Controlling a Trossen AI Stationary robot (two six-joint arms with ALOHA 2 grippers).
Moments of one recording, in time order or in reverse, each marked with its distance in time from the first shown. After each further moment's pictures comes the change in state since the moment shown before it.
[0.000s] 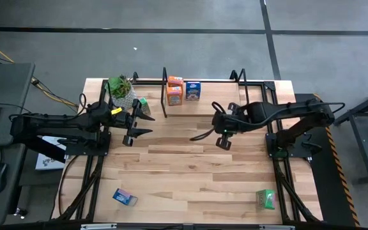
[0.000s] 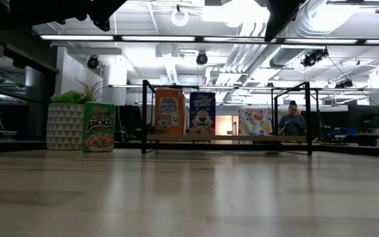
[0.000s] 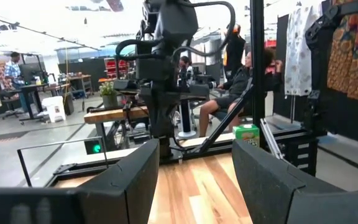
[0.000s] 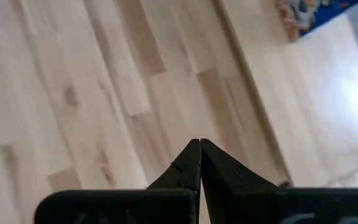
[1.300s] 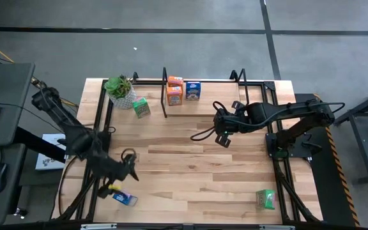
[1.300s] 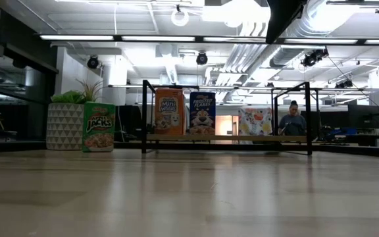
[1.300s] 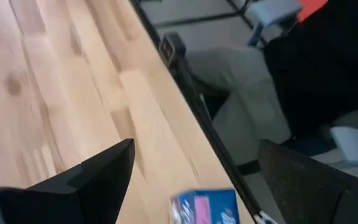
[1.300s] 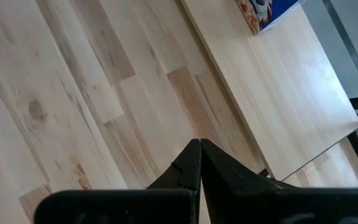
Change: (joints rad) left arm -0.916 0.321 0.517 -1.006 -0.357 -0.442; right arm 0.010 0.000 0.000 -0.040 0.102 0.104
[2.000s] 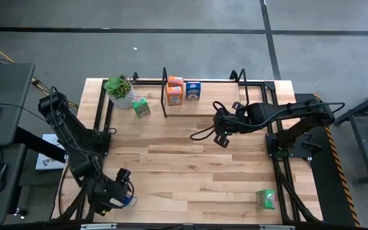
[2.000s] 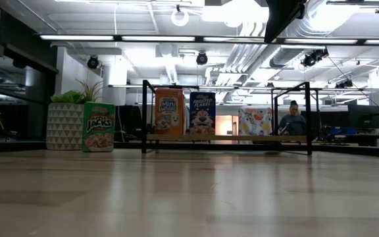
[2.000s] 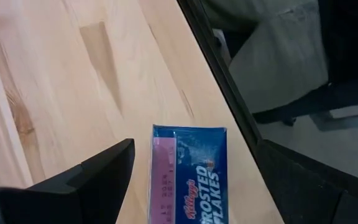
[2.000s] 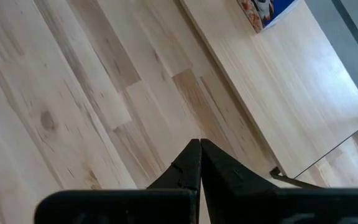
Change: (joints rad) left arm -0.251 0.242 0.000 -0.059 -0.148 -0.210; right arm 0.003 0.000 0.000 0.017 -0.008 0.061
